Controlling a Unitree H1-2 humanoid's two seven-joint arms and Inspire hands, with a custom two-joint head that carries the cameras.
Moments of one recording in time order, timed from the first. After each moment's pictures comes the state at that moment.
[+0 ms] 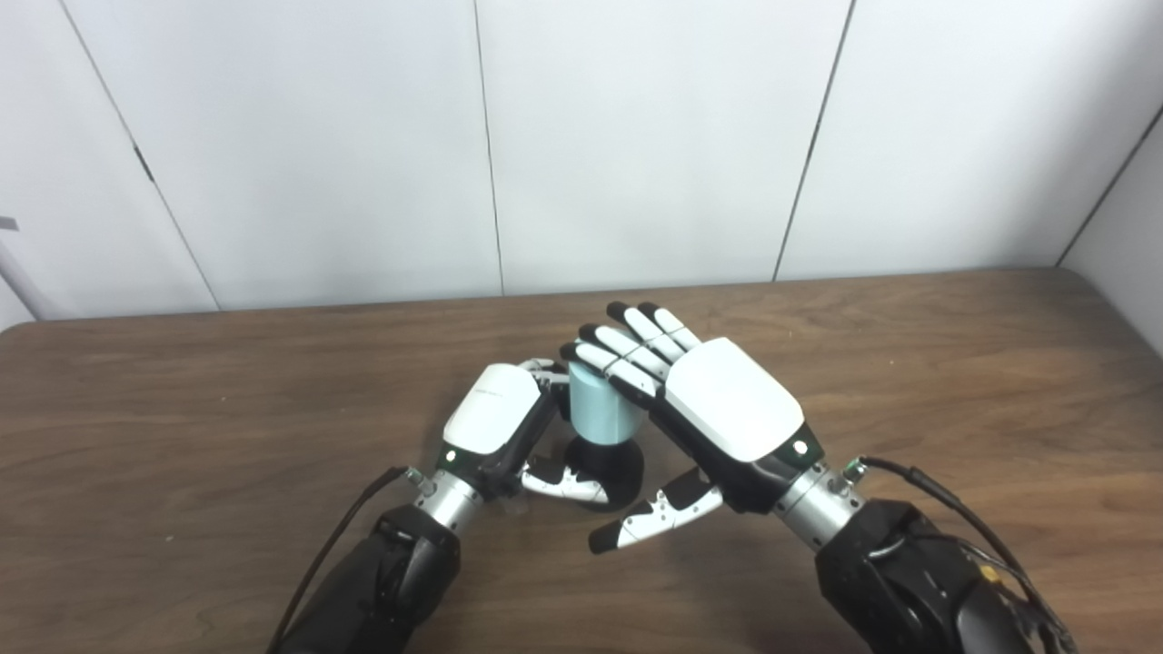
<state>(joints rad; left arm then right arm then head) -0.47 0.15 -0.46 0.51 0.81 -0.41 0.27 -0.19 -0.27 0.27 -0.48 -1.01 -0.09 0.31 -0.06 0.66</state>
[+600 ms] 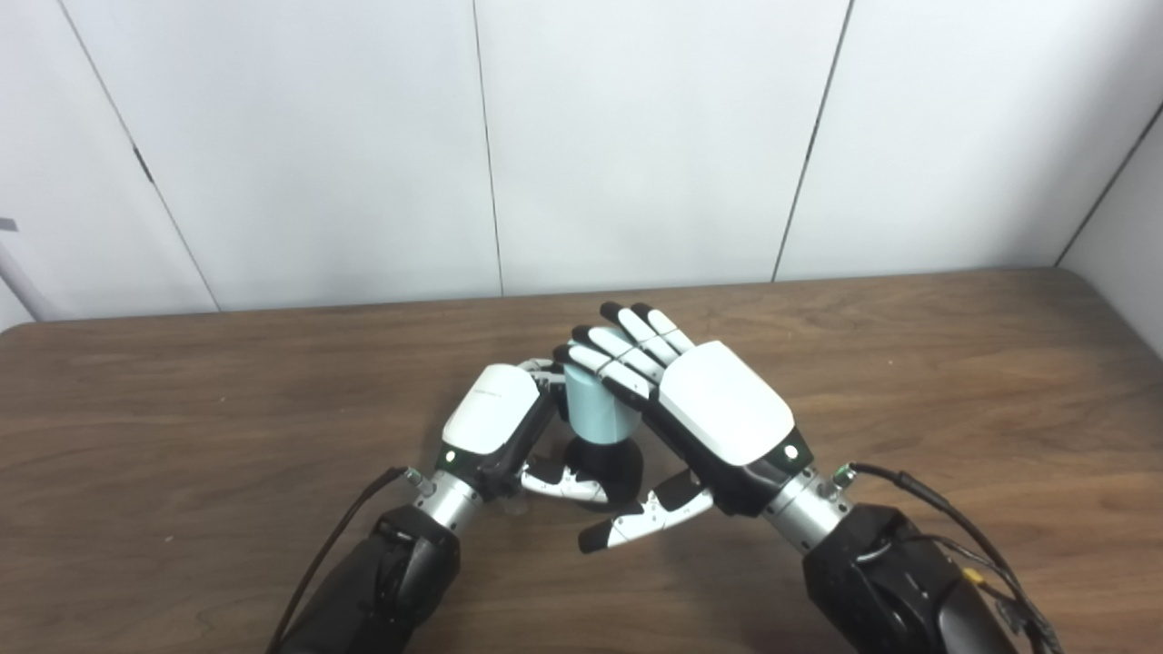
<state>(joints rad) -0.47 0.15 -0.46 0.51 0.81 -0.41 0.27 -0.19 -0.27 0.31 -0.43 -1.01 -0.09 0.22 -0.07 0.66</state>
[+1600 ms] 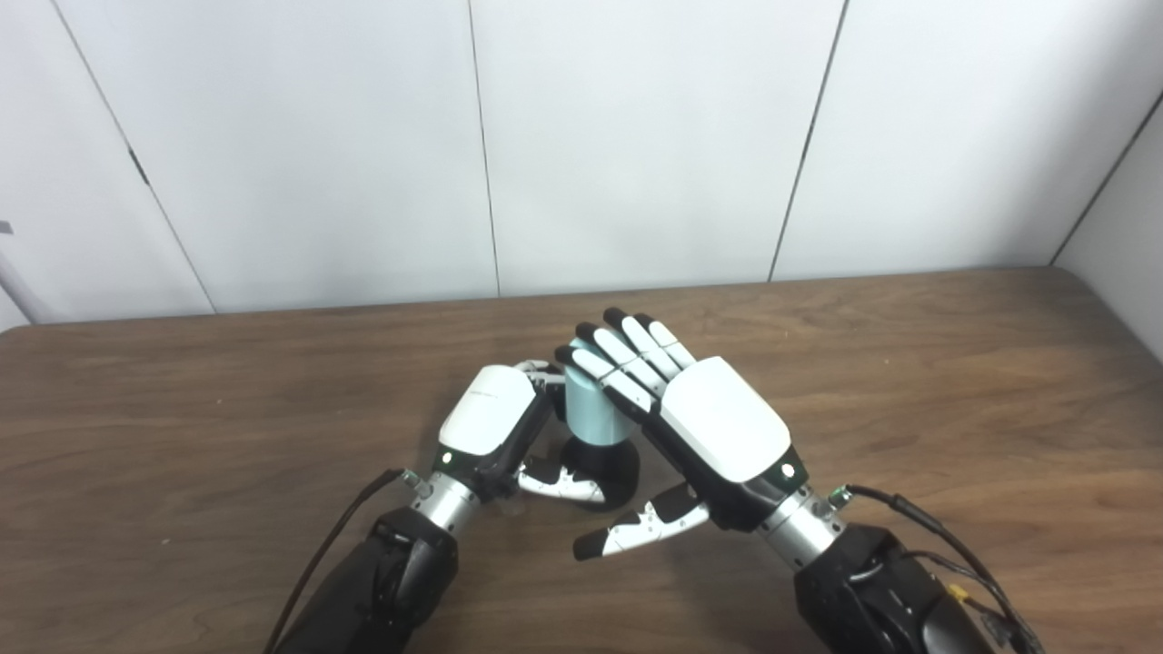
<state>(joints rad) -0.46 0.16 -0.46 0.50 0.81 -0.40 0.27 -0.15 -0.27 0.34 -0.39 -1.01 -0.09 0.11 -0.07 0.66</state>
